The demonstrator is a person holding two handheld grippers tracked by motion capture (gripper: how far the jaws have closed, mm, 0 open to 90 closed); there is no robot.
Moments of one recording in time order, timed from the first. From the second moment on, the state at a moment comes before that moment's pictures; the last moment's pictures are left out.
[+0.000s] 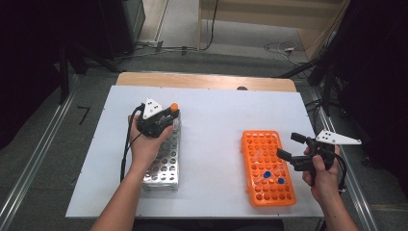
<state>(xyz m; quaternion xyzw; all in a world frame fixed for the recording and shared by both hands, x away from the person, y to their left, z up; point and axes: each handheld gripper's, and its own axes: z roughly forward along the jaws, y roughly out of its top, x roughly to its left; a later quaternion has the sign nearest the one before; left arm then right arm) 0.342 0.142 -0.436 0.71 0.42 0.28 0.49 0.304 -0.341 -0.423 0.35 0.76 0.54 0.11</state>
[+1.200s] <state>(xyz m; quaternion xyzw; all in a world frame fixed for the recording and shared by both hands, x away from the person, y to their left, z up) 0.313 0.137 -0.418 0.70 0.40 0.20 0.56 0.295 -0.345 -0.418 0.33 0.76 0.54 0.11</state>
